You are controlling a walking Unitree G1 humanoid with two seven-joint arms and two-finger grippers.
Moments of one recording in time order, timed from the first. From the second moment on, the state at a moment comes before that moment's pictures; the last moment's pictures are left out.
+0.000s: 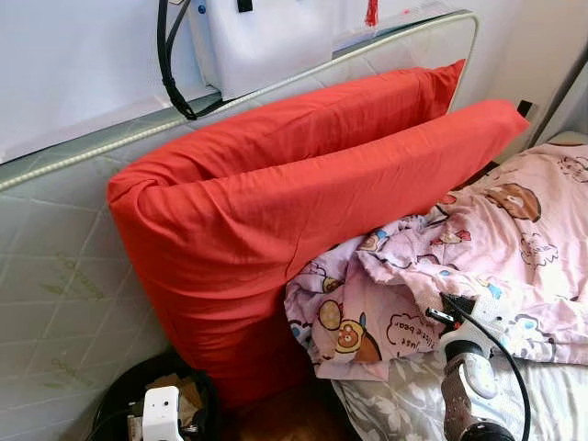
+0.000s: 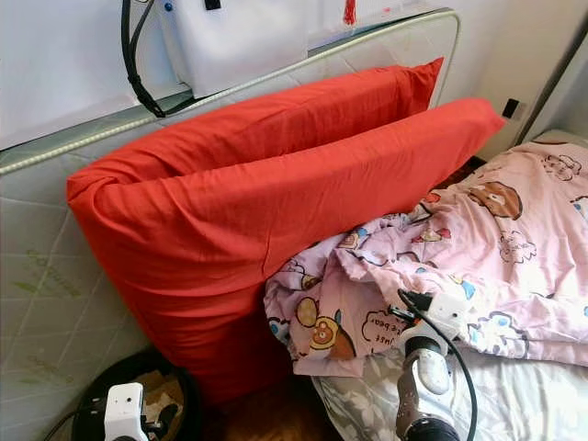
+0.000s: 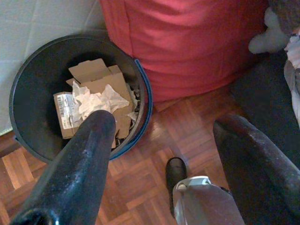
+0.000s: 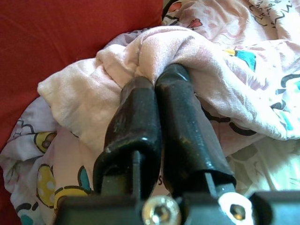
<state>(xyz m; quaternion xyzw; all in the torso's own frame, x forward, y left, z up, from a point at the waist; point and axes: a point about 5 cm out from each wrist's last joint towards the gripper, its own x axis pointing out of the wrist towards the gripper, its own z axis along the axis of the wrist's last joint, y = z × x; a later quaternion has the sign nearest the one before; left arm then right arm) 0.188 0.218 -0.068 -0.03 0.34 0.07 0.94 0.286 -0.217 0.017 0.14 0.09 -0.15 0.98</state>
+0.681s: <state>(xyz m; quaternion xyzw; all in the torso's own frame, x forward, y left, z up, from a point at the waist) 0.195 0.217 -0.063 -0.03 0.32 0.06 0.95 0.287 -0.218 0.018 0.13 0.09 -0.15 0.98</state>
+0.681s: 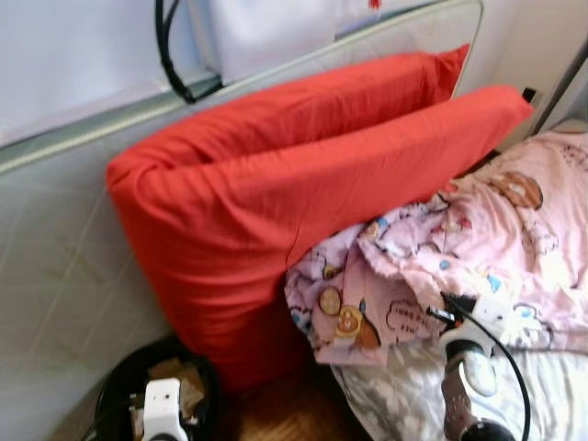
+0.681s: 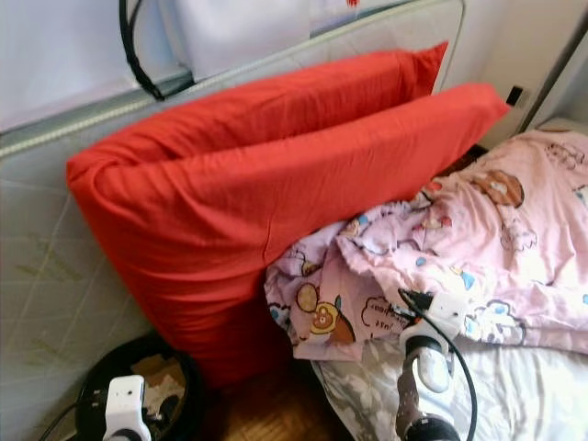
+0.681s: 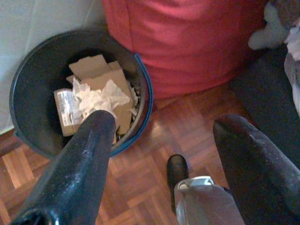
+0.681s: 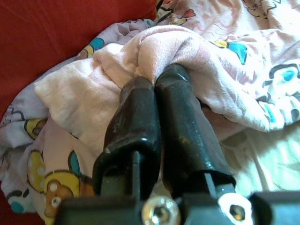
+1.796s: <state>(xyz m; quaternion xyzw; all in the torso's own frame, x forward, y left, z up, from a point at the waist) 0.198 0.214 -0.060 -0.02 0.30 0.06 0.95 0.288 -0.226 0.026 0.09 0.07 -0.18 0.98</state>
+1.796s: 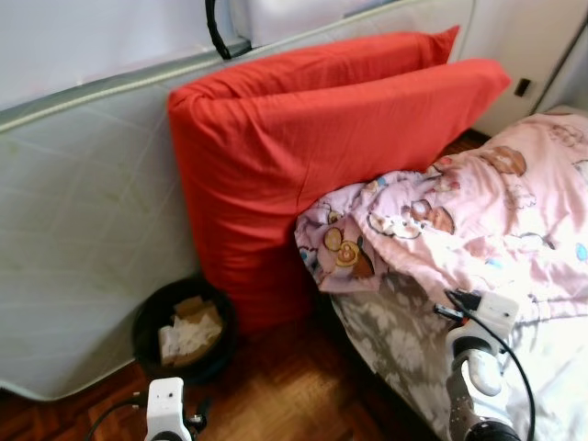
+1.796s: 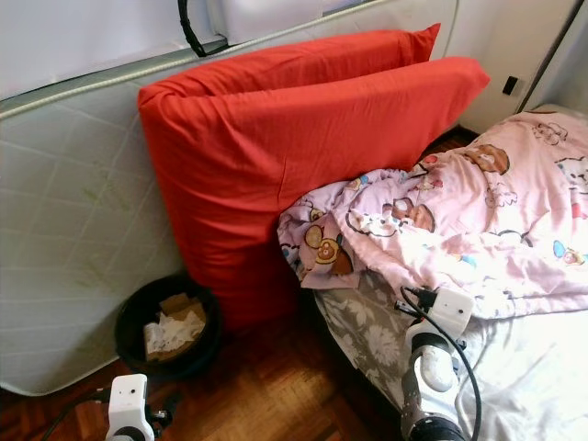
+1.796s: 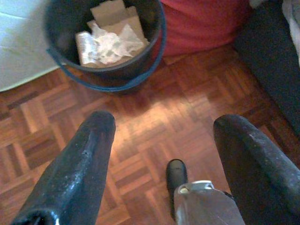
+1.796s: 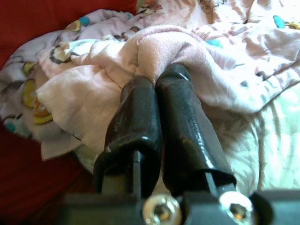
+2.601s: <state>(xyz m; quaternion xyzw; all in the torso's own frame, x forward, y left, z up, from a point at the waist) 0.195 0.212 -0.062 -0.02 0.31 0.06 0.95 0.295 -0.239 0.055 0.03 -0.01 -0.21 0.98</state>
